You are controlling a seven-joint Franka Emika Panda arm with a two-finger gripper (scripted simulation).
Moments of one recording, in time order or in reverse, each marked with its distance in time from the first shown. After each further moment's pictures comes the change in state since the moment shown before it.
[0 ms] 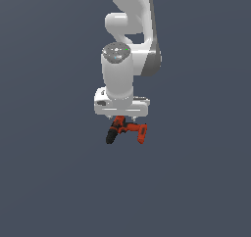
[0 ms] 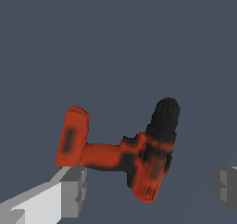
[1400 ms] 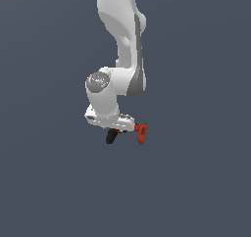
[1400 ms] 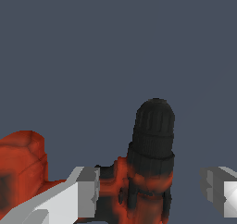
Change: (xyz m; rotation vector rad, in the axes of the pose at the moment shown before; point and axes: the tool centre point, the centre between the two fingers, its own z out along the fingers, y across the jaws) arm 0.012 0.044 0.075 0.045 -0.039 0.155
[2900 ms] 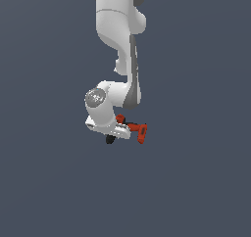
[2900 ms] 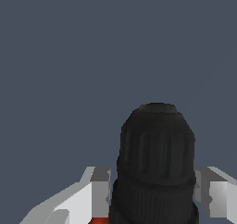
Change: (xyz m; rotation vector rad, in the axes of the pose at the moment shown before) arm 0.006 0.016 0.060 0.017 -0.008 0.071
